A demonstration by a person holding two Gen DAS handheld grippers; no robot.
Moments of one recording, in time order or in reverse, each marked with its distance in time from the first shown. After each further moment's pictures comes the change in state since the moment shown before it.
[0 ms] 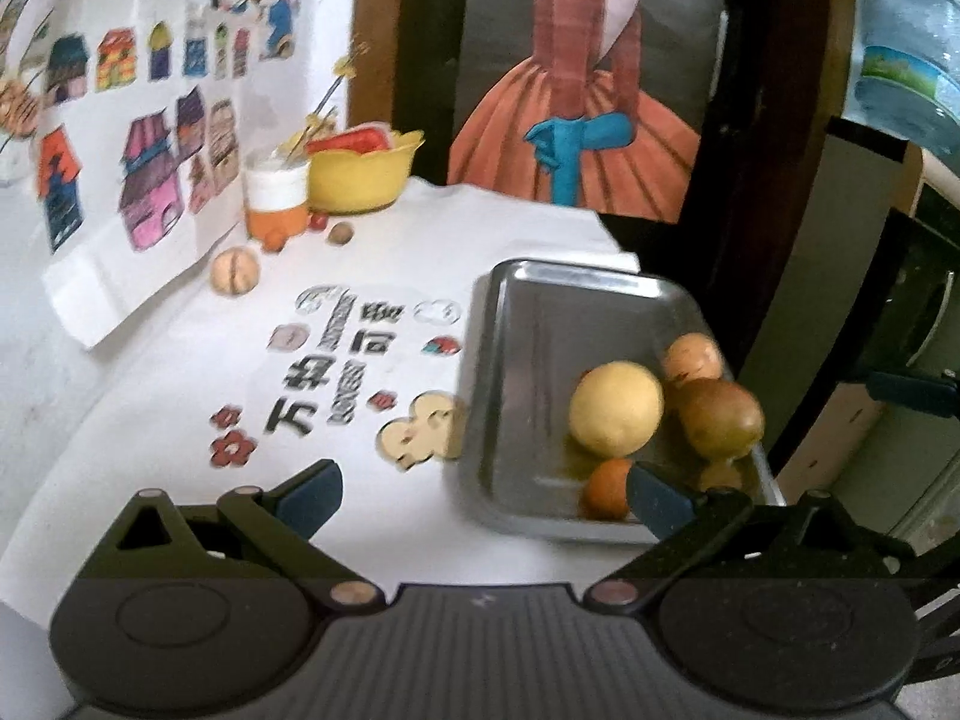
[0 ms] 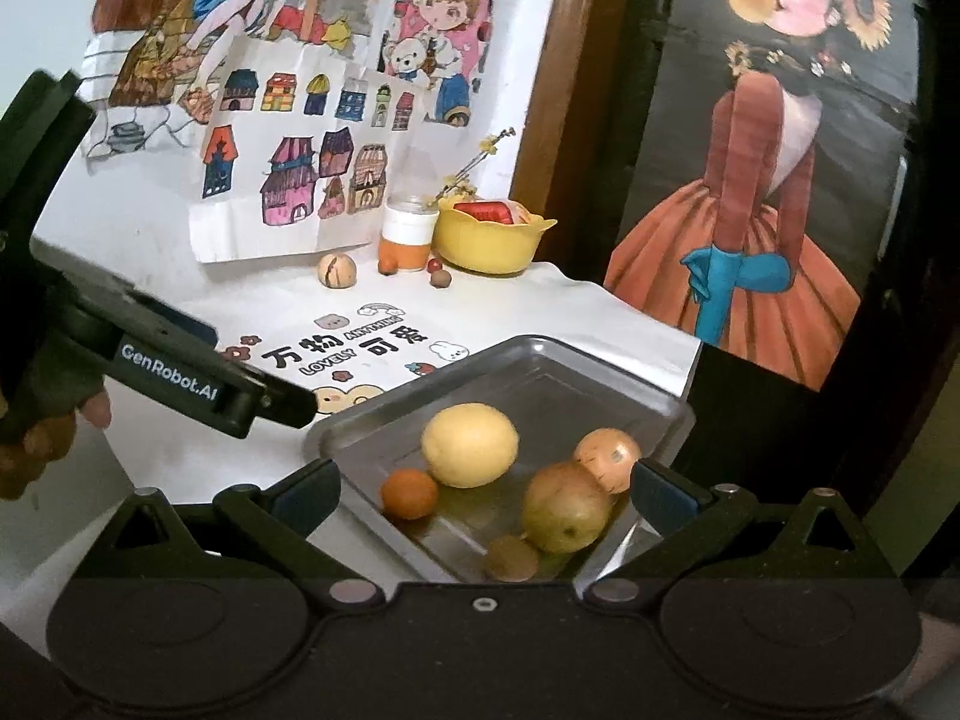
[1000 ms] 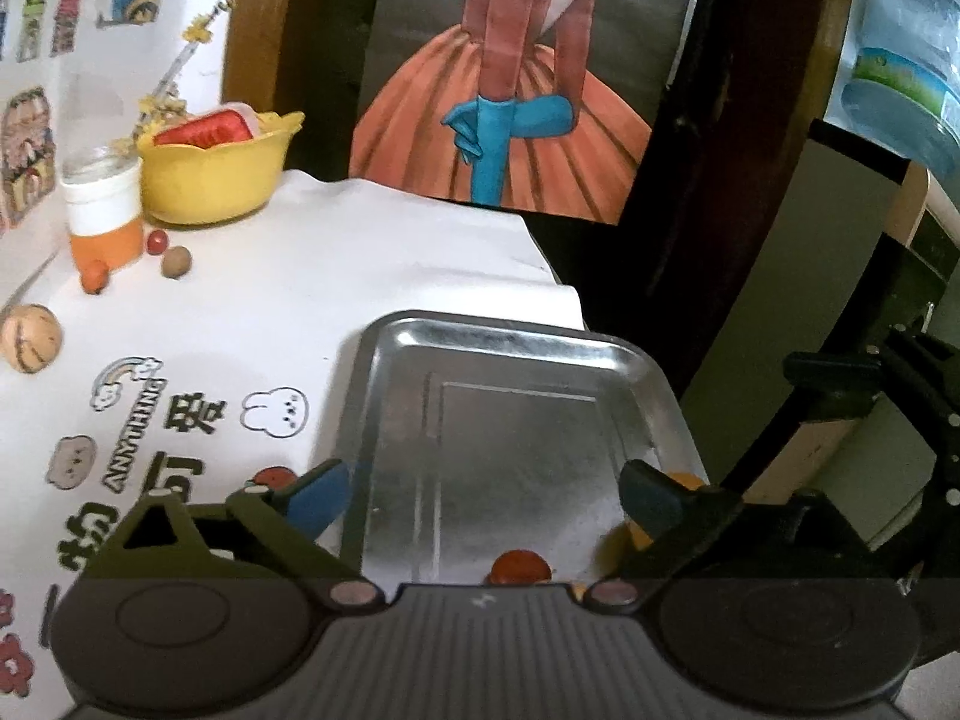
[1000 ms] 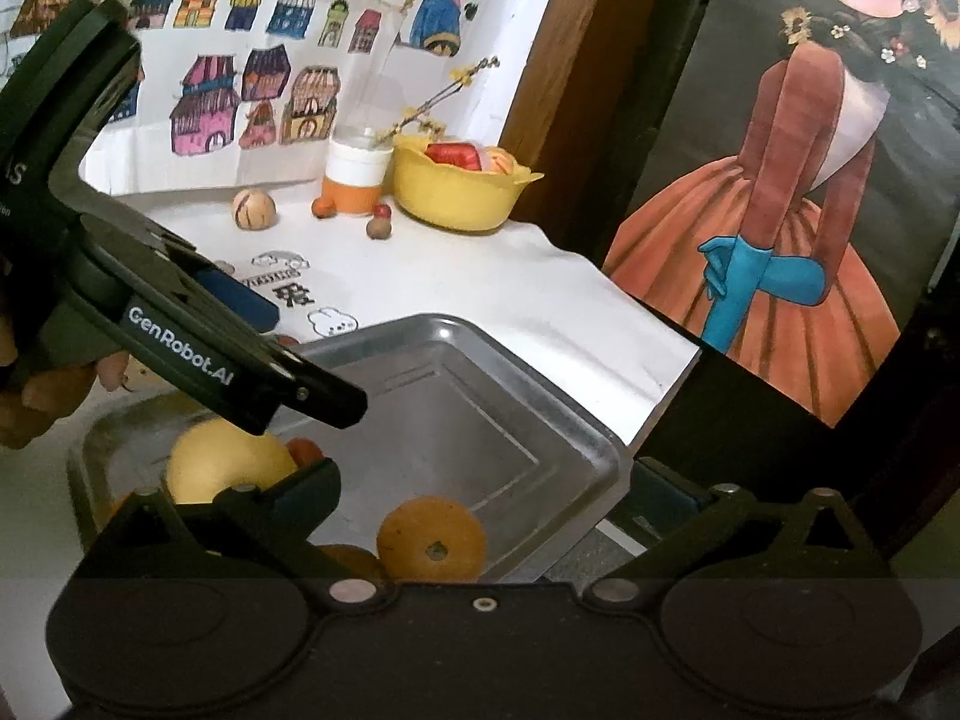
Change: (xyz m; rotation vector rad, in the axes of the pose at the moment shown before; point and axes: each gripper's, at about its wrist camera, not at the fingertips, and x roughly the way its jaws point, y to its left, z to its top) left arm 0.145 -0.040 0.082 0.006 0.026 -0.175; right arm 0.120 -0.106 0.042 -0.157 0.092 0.051
